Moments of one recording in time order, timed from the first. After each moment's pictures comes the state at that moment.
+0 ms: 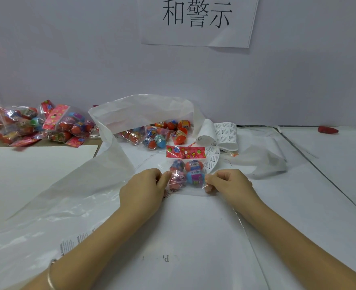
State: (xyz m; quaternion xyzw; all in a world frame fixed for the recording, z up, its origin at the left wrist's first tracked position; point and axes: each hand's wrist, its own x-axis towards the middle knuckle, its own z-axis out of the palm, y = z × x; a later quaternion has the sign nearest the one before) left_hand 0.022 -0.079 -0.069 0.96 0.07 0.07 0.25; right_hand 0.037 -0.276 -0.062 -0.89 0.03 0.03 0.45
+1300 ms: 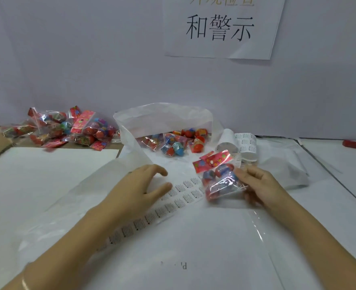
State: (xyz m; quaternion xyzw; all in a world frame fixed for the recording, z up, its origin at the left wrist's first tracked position) left_hand 0.009 -0.009 -0.053 0.96 -0.08 0.03 0.28; right_hand 0.065 -0.300 -0.057 -0.74 -0.02 0.06 0.67
